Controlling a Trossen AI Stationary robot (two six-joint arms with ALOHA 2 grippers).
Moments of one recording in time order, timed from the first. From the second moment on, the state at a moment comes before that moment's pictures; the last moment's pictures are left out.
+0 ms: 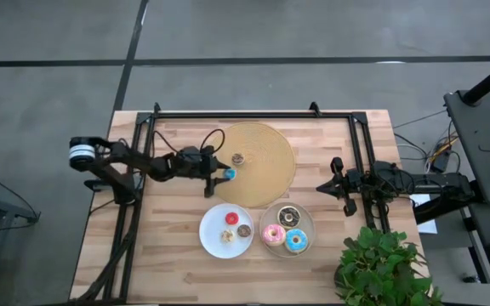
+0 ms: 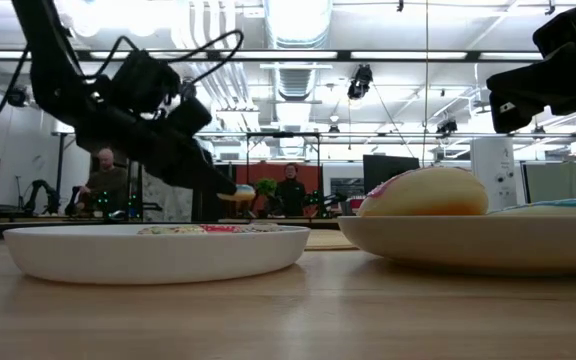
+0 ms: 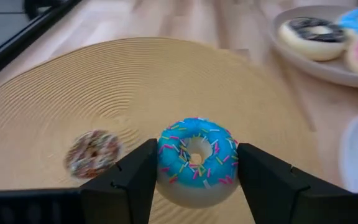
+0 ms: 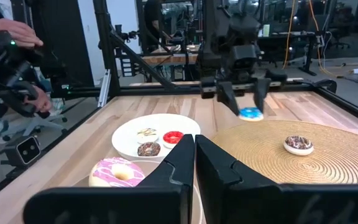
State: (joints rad) left arm 0.27 1.51 0.38 0.73 0.16 0.14; right arm -0.01 0.06 0.01 0.03 -0.16 0.10
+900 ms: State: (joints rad) left arm -0.11 1.40 0.38 0.55 0.15 0.14; right arm -0.01 0.06 0.01 0.03 -0.16 0.10
